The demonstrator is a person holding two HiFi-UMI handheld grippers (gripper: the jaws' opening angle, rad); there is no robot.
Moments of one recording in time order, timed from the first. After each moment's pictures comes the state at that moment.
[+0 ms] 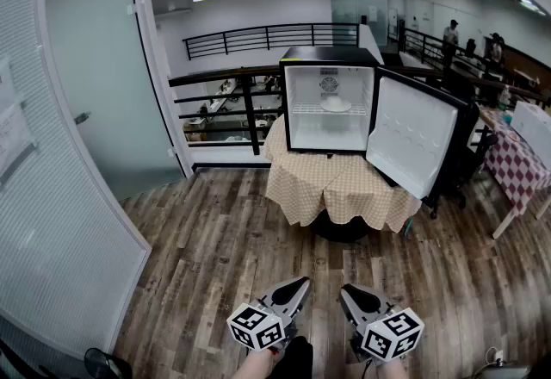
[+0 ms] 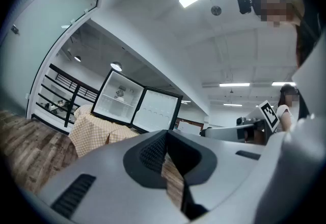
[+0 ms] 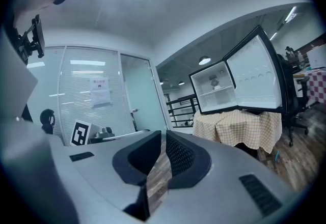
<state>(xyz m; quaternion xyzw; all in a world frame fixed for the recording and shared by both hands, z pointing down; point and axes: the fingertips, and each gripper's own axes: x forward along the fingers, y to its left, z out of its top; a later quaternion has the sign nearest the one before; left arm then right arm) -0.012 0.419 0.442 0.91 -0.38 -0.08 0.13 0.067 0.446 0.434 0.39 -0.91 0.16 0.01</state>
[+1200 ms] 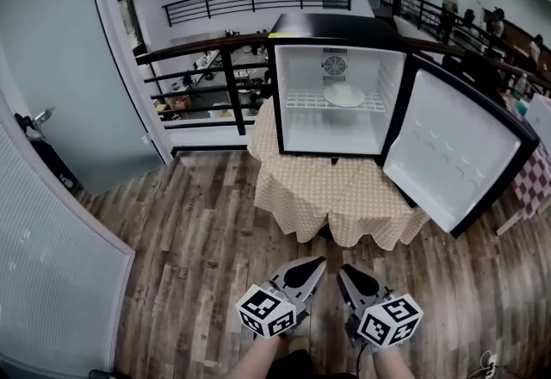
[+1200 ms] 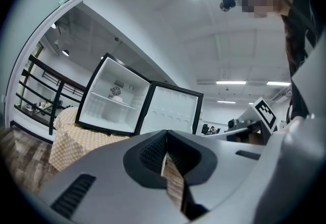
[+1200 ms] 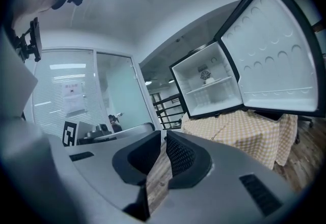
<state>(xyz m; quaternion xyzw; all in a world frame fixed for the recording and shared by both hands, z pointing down) -0.009 0.159 0.431 0.93 -0.33 -0.06 0.12 0.030 0.177 0.447 0.42 -0.88 0.21 0.00</state>
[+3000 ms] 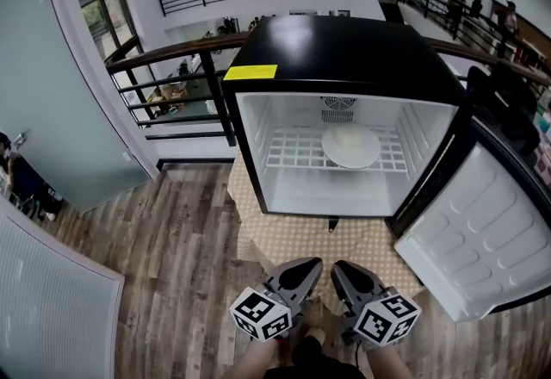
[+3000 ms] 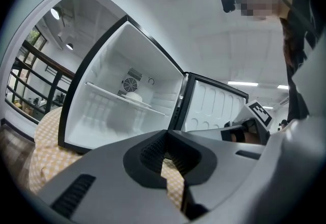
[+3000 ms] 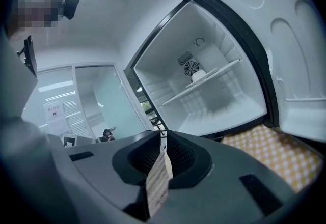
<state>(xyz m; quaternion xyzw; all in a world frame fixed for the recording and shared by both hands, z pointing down) 0.005 -0.127 0.440 0.92 -0.35 -0.06 0.15 0.040 -0.119 0.449 0.40 -0.87 0.28 -0.05</state>
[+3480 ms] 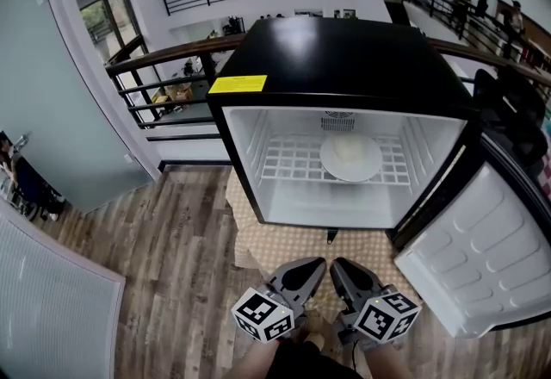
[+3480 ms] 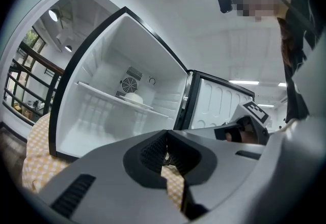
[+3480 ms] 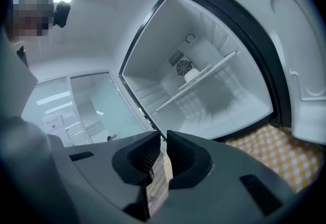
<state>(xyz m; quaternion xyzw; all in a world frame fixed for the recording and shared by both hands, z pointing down) 0.022 -0.160 0.440 0.92 -0.35 -0.06 0.14 0.049 -0.161 0.452 0.39 -0.86 0.32 -0.08</state>
